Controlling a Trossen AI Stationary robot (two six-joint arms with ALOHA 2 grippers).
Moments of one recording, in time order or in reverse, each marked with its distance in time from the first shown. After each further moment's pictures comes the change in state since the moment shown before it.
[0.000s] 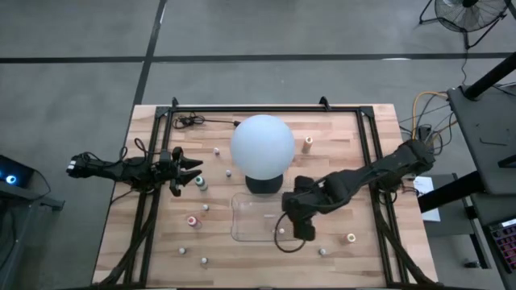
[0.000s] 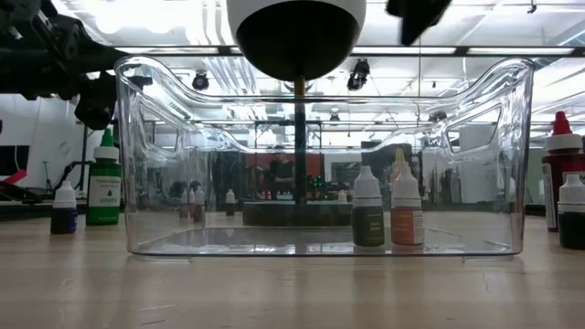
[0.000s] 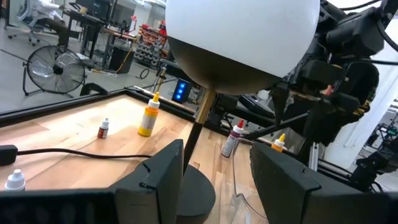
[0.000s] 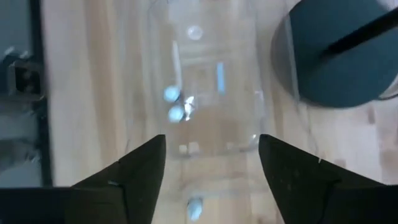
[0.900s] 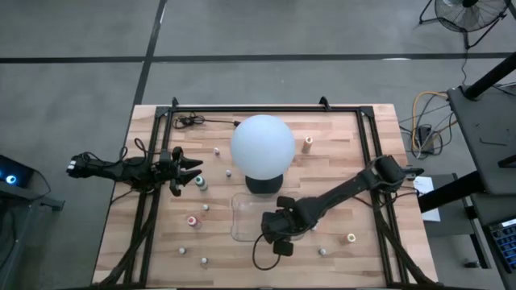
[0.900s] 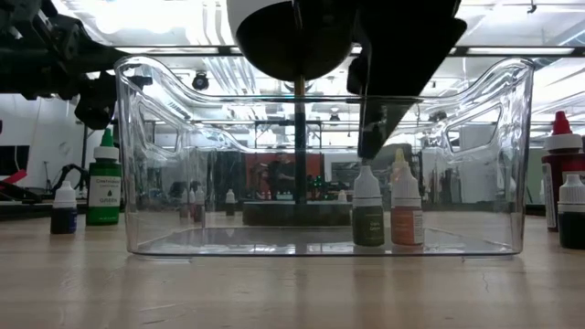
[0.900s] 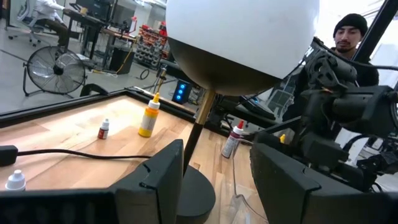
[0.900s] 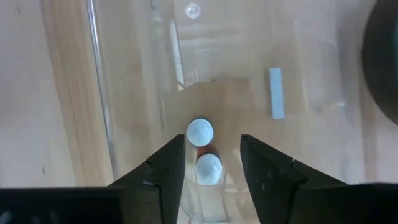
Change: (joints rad) left arm 0.000 -0.003 0.000 0.002 0.000 0.000; right arm 0.020 0.329 0.027 0.217 0.009 0.059
